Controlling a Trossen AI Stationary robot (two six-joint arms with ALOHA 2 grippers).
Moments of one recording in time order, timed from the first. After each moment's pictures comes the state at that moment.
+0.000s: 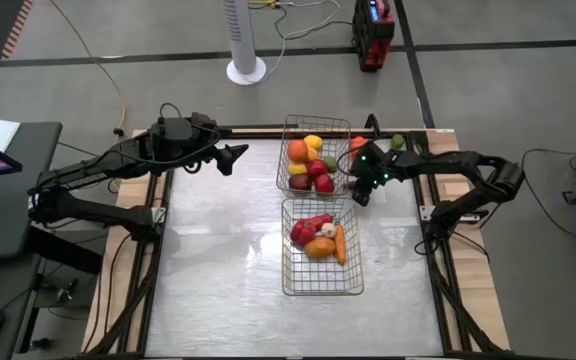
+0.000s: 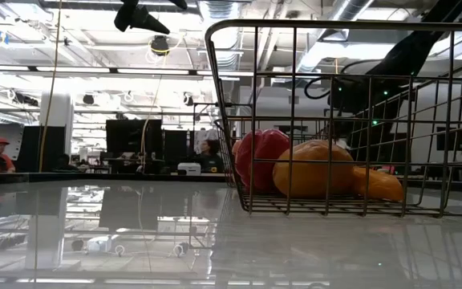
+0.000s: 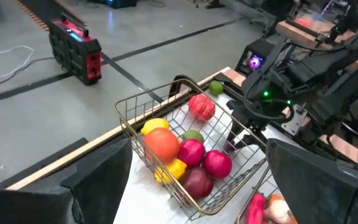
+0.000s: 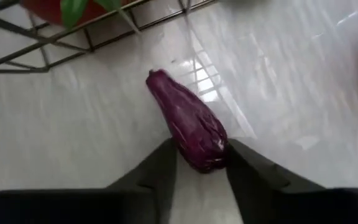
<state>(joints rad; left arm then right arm) 0.30 1.05 1.19 -0.51 -0.28 -0.41 -0.64 1.47 0.60 -0.27 -0.12 -0.13</state>
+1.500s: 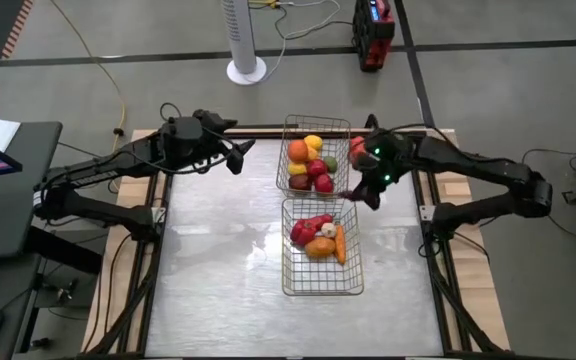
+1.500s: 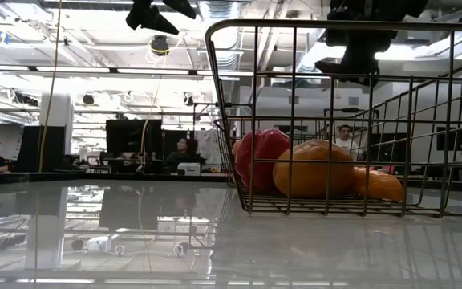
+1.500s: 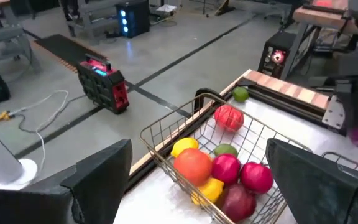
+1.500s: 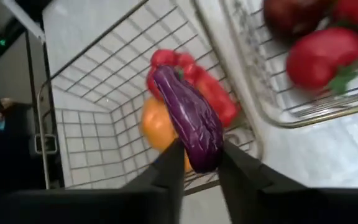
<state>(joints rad) 0.30 1.12 1.18 -0.41 -0.37 -0.17 -0.41 1.16 1.04 -0.84 -0.45 0.21</state>
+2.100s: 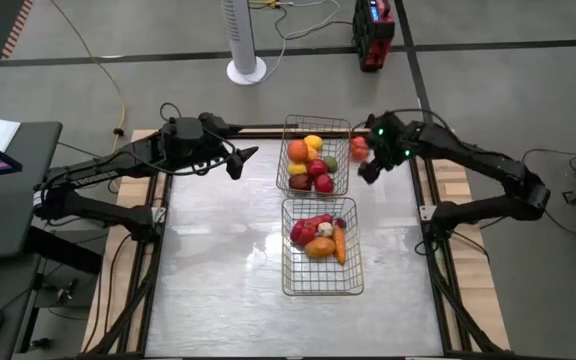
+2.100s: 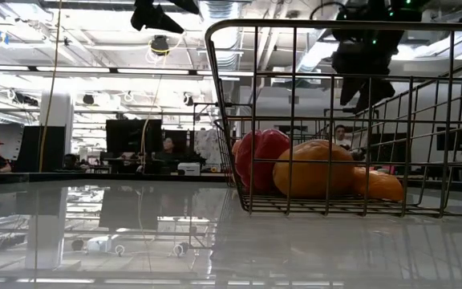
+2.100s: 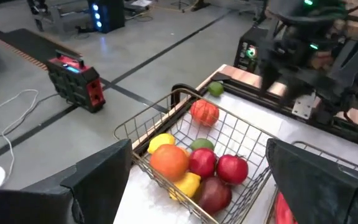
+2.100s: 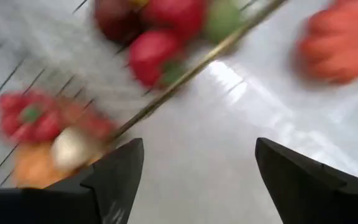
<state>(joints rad) 0.30 1.12 1.18 -0.41 -0.26 -0.17 -0.61 1.20 1.04 -0.93 -0.16 0.24</state>
